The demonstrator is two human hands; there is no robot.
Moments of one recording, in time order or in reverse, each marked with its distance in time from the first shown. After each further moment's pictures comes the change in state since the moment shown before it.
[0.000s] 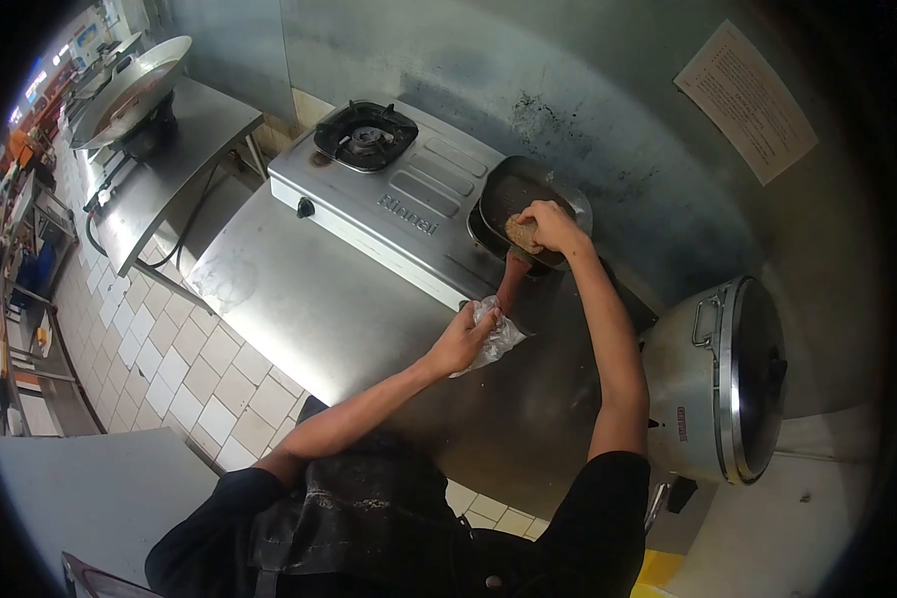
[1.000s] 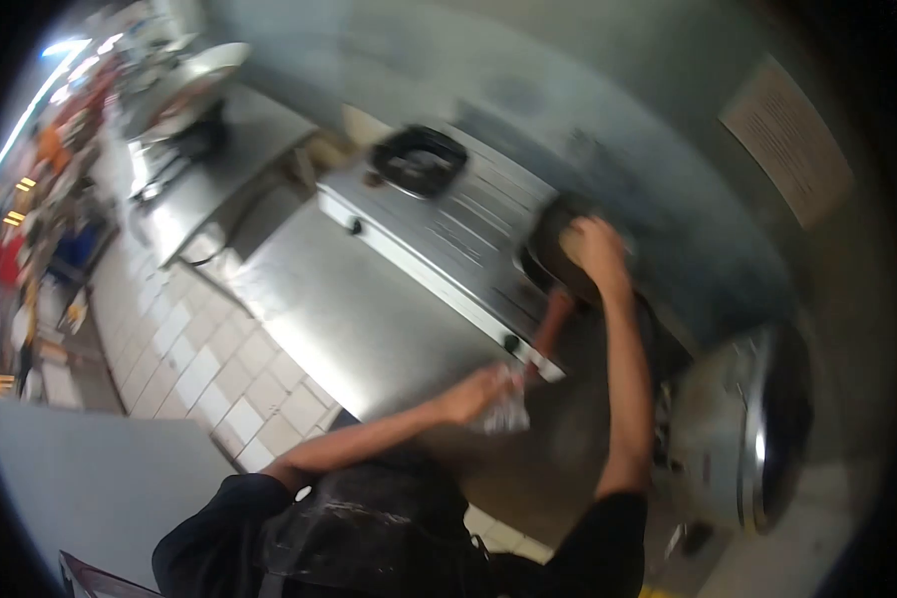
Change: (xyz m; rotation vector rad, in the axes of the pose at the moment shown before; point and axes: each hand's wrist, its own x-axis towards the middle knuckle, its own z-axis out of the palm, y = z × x) left_hand -0.045 0.004 -0.041 0.366 -0.279 -0.094; right_hand -0.002 -0.032 -0.015 -0.144 0.492 0.046
